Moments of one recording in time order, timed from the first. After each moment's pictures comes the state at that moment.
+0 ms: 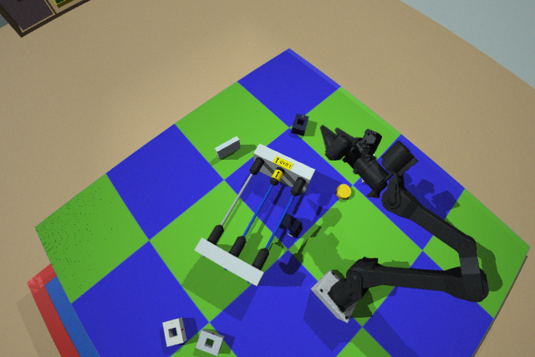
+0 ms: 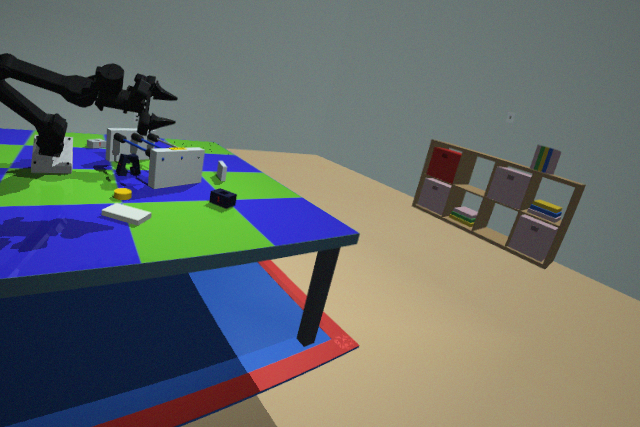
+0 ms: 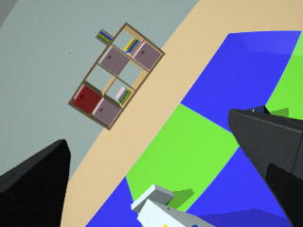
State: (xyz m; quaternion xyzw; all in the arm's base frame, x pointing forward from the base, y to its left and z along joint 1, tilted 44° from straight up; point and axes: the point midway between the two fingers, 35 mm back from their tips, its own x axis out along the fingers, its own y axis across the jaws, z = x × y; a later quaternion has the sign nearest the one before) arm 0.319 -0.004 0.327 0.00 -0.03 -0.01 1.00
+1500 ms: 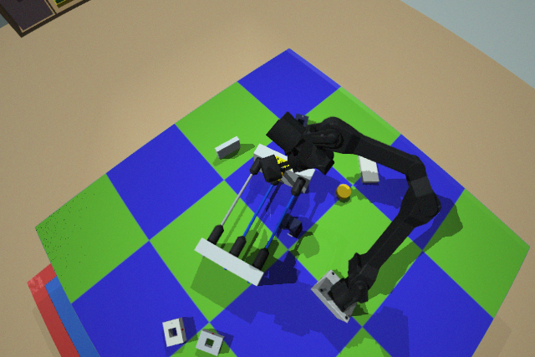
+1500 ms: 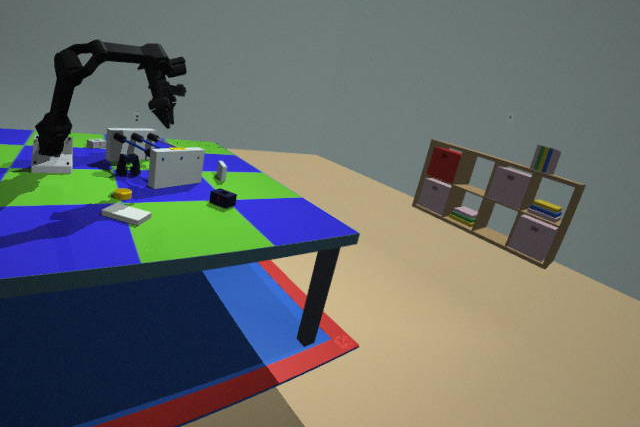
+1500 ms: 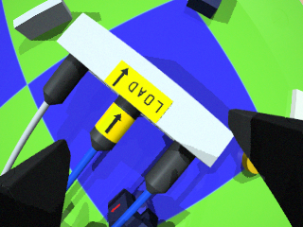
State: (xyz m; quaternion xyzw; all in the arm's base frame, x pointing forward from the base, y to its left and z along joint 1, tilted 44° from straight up) arm 0.350 0.062 0.209 -0.24 0.43 -0.28 0.82
